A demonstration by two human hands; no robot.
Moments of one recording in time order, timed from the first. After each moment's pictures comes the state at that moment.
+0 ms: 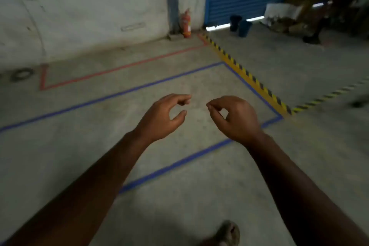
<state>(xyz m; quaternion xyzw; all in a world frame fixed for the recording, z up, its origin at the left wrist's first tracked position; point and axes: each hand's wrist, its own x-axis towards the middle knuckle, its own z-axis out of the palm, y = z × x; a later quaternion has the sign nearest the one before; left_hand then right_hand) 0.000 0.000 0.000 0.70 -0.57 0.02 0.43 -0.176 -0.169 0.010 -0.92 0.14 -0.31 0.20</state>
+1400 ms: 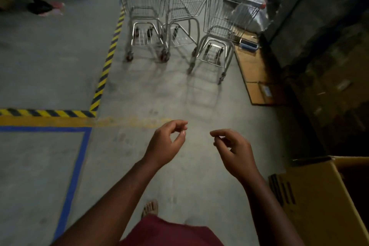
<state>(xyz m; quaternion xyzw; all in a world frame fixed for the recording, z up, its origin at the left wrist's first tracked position) -0.638 -0.759 -0.132 0.41 -0.72 -0.45 0.34 -0.831 -0.638 -0.083 -0.48 0.74 -0.41 0.21</state>
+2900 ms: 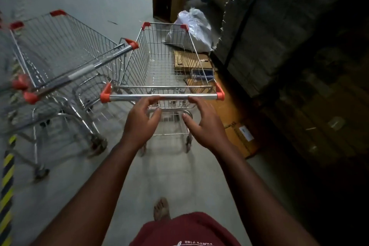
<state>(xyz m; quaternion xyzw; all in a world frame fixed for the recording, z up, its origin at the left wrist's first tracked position) -1.316 -1.578 -0.099 0.31 -0.80 -0.42 0.30 -1.458 -1.412 -0.064 -0.41 0.82 -0.38 0.14</state>
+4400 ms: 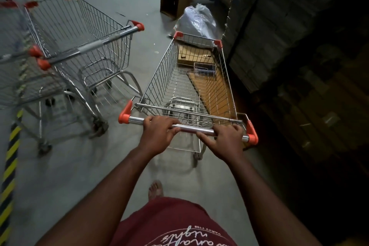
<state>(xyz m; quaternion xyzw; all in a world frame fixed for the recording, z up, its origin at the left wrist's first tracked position) -1.274 -1.459 -0.165 0.28 -0.92 -0.23 0.13 -1.452 -1.275 -0.159 -0.42 0.90 -0.10 -0.01</state>
